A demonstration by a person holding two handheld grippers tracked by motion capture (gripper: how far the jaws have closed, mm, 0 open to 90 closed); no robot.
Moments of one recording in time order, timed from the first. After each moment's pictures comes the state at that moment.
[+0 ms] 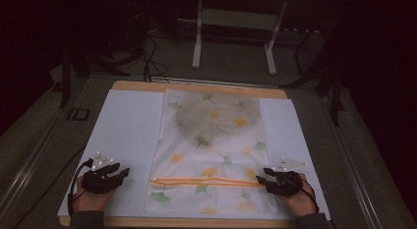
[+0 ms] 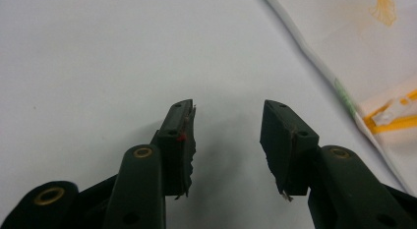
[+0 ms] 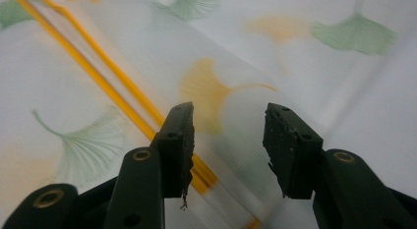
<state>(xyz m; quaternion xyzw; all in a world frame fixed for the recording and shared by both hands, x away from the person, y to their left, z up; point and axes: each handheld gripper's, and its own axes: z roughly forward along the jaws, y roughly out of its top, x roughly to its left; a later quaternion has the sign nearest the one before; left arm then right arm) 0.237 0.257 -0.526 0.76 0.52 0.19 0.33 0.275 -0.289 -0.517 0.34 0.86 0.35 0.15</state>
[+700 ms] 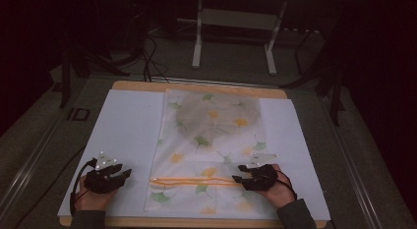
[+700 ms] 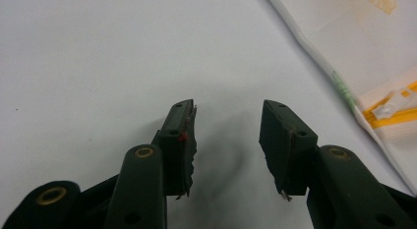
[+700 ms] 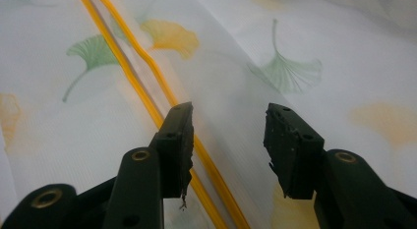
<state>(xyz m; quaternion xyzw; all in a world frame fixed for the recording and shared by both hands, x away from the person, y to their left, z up) 0.242 0.252 -0.529 0.77 0.51 0.19 0.32 0.291 -0.224 -0.511 0.25 0.89 0.36 0.10</state>
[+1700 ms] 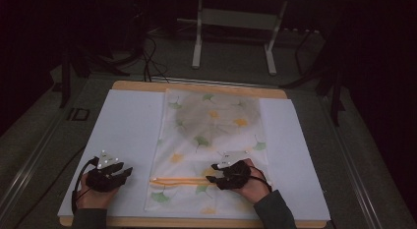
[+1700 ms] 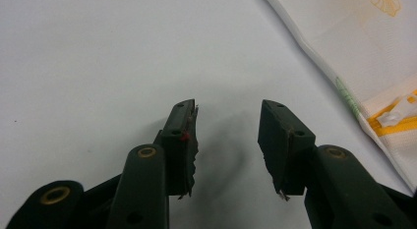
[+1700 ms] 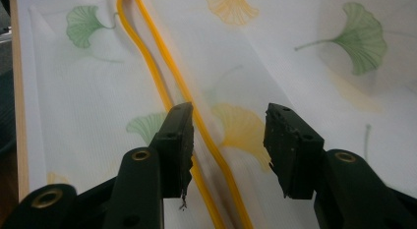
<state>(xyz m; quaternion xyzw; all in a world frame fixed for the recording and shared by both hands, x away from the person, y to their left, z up) 0.245 0.250 -0.528 0.78 0.51 0.19 0.32 0.293 -0.147 -0.502 0.18 0.91 0.37 0.08</state>
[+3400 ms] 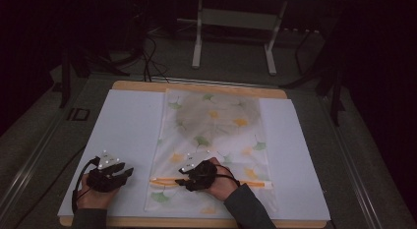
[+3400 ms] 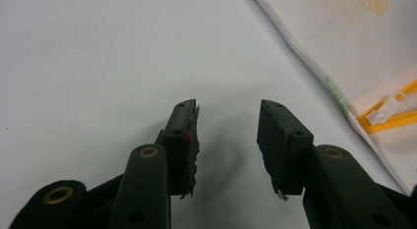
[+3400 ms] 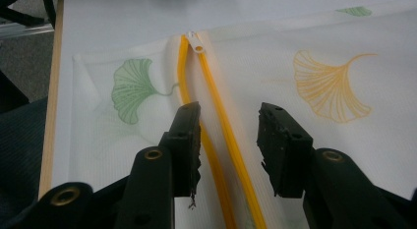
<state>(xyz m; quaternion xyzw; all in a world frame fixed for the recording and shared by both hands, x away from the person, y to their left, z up) 0.245 0.247 -0.526 0.78 0.50 0.19 0.32 0.293 -0.058 -0.510 0.10 0.92 0.38 0.04</state>
